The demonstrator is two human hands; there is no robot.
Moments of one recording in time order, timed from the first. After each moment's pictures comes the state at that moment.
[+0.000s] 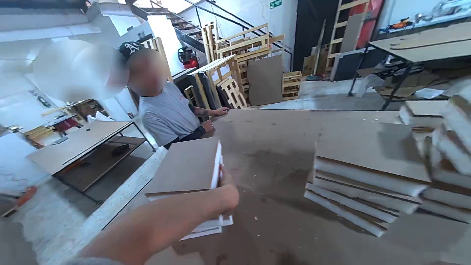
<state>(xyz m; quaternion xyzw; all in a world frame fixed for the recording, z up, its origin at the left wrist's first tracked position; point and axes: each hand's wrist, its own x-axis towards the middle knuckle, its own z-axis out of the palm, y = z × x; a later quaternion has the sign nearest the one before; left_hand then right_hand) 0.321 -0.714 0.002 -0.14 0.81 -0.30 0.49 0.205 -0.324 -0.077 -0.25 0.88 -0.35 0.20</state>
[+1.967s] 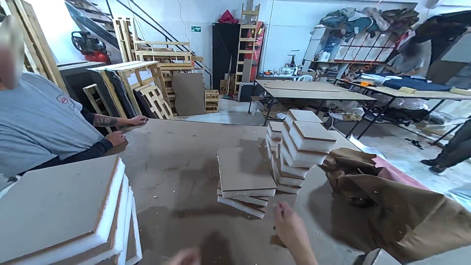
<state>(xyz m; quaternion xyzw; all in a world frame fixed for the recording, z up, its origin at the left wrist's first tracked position) 0.392 -0.631 -0.115 -0.17 0.82 0.54 -0.02 0.175 -0.364 -0.098 -0.07 0.92 -0.37 0.06</state>
